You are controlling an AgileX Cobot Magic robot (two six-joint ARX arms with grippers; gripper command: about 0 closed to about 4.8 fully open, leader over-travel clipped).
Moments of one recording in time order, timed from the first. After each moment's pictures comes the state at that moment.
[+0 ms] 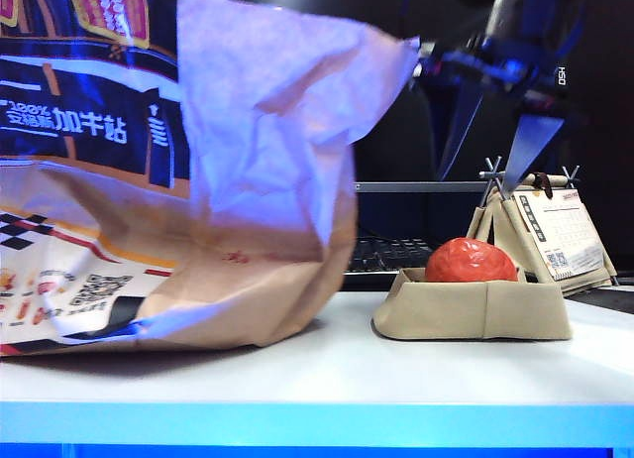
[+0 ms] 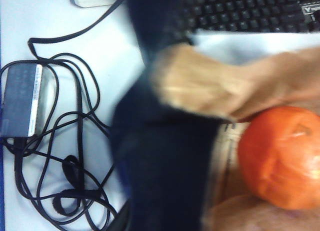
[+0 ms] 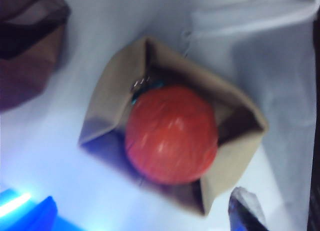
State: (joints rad) left arm 0.23 1.28 1.40 -0.99 0.39 0.32; right arm 0.36 1.69 1.52 -1.06 -0.15 -0.03
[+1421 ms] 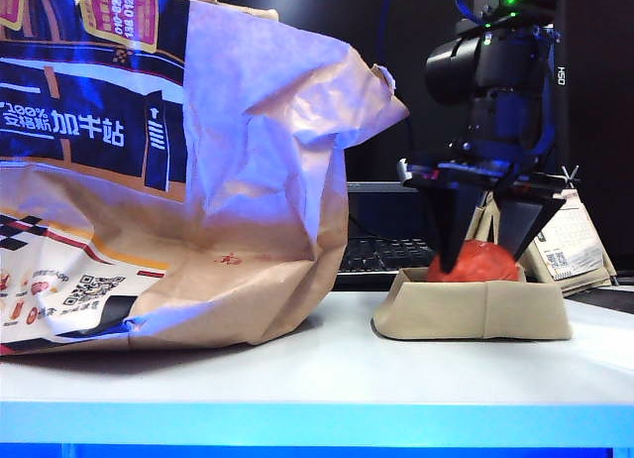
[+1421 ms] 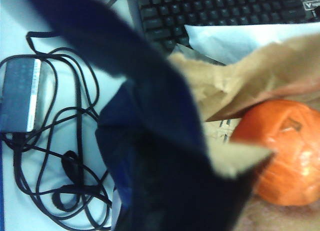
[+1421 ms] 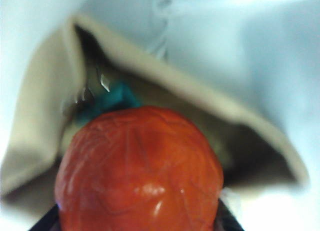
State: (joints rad) left arm 0.23 1.28 1.40 -1.01 0.39 0.32; right arm 0.36 1.89 1.52 -1.04 -0.11 -0.04
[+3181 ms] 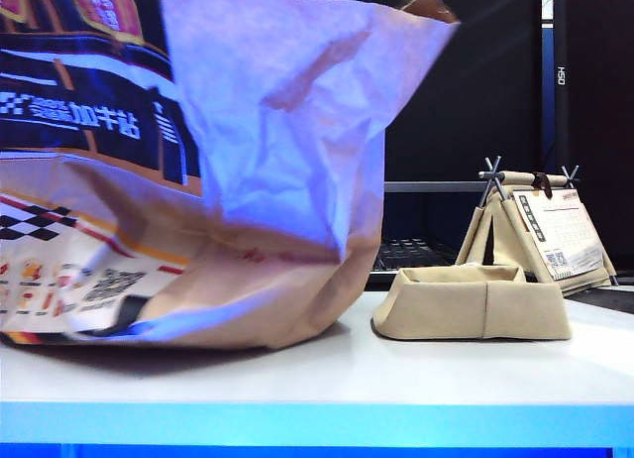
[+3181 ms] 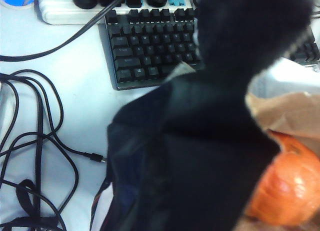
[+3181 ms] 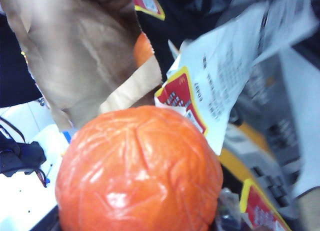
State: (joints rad) left arm 0.23 1.30 1.40 -0.93 0.51 0.20; right arm 0.76 1.84 2.31 -1.35 -0.34 0.06
